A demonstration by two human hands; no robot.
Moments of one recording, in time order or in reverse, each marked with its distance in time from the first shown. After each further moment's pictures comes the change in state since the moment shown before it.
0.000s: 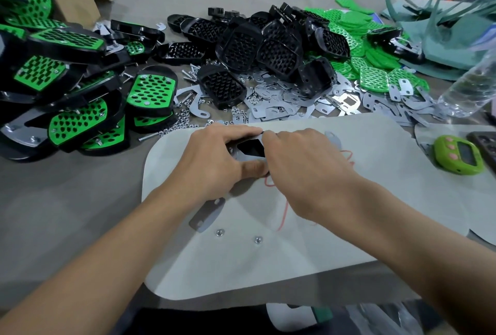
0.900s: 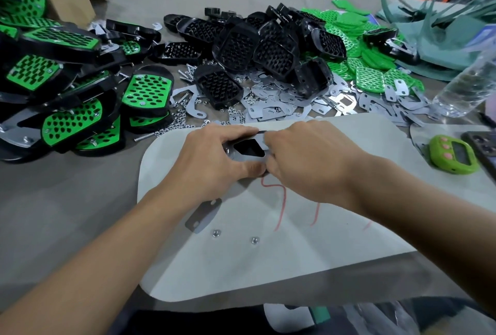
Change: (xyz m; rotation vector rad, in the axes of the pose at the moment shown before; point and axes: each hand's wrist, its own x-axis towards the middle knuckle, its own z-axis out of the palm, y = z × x) left_hand 0.000 0.000 0.000 0.004 0.011 0.011; right_hand 0.011 0.027 0.004 0.095 -0.092 -0.001
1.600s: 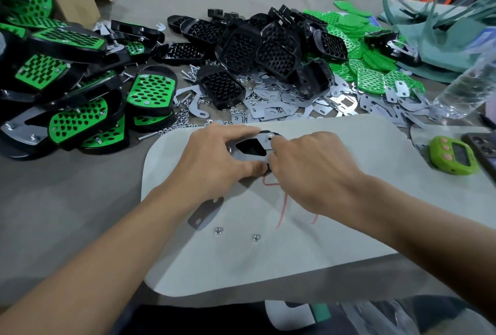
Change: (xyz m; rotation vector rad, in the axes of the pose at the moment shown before) left_hand -0.001 -0.002 0.003 0.015 0.030 -0.014; right_hand -0.010 -0.008 0.023 -0.144 0.141 0.033
